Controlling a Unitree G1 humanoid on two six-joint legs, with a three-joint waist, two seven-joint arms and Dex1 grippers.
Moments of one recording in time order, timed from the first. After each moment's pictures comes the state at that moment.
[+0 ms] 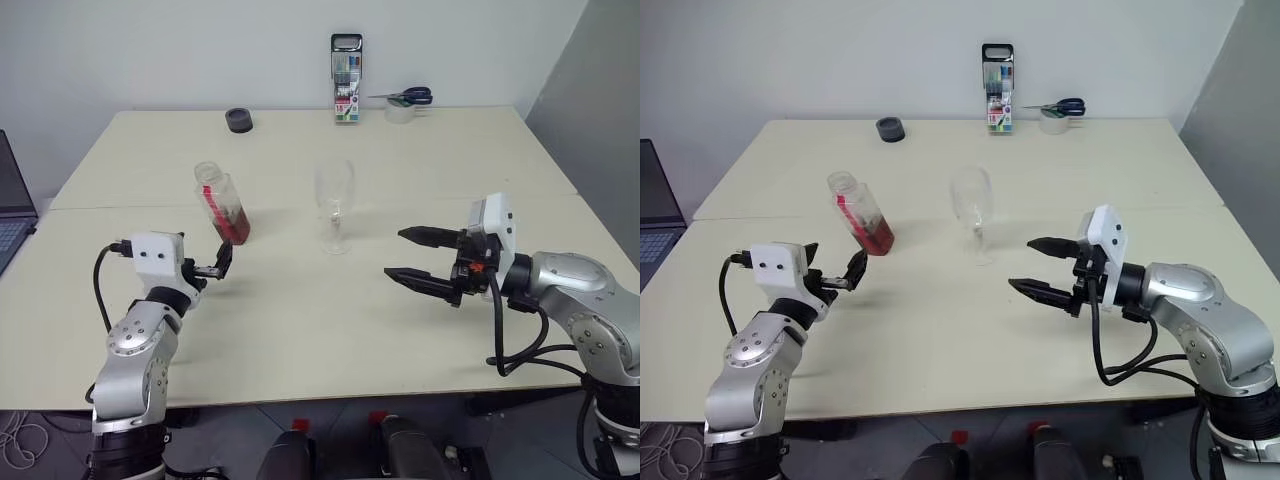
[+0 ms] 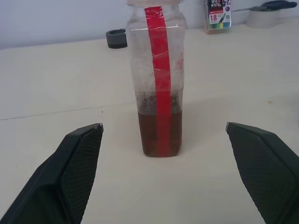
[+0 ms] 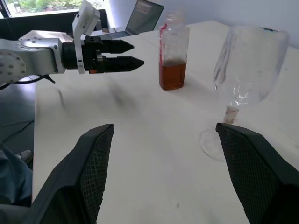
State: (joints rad) left arm -0.13 0.39 0.28 -0.21 -0.28 0.36 -0.25; right arm -0.38 -0.66 -0.05 -0.52 0.67 0.75 0.81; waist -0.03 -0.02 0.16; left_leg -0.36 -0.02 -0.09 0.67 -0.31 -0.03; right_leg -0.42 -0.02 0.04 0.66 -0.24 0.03
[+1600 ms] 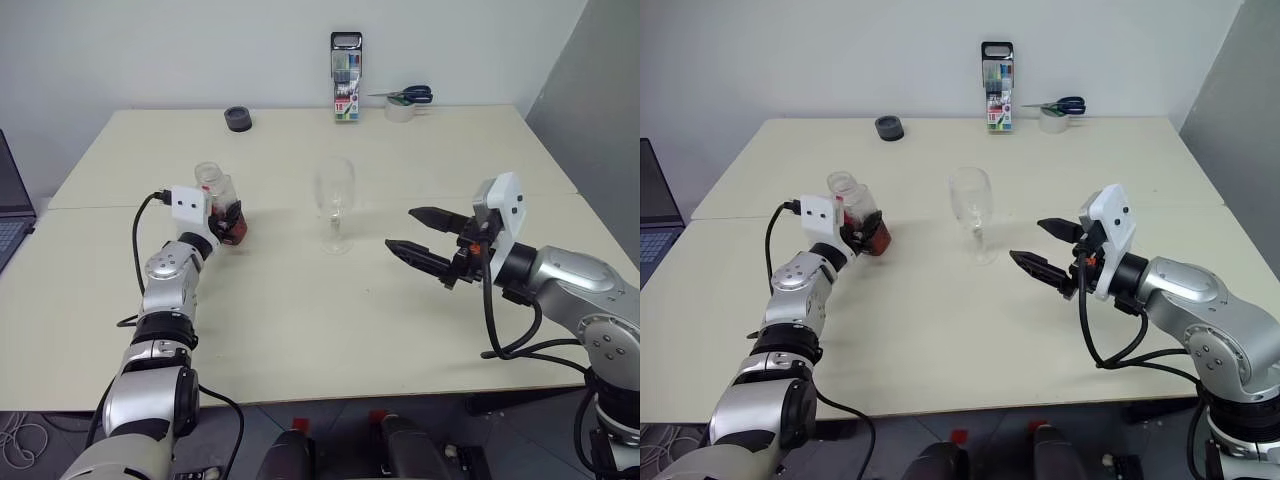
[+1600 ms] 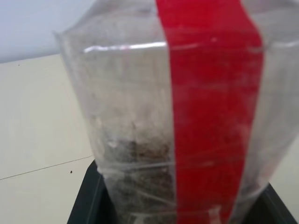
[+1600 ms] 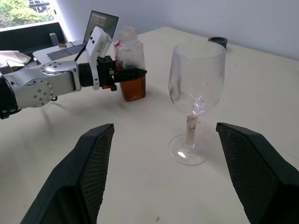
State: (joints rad) left arm -0.73 0.44 0.20 0.85 -0.15 -0.16 -0.44; right arm -0.41 -0.64 -0.10 -0.61 0.81 0.88 0.49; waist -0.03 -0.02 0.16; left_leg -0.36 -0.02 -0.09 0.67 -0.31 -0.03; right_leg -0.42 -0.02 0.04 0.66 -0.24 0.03
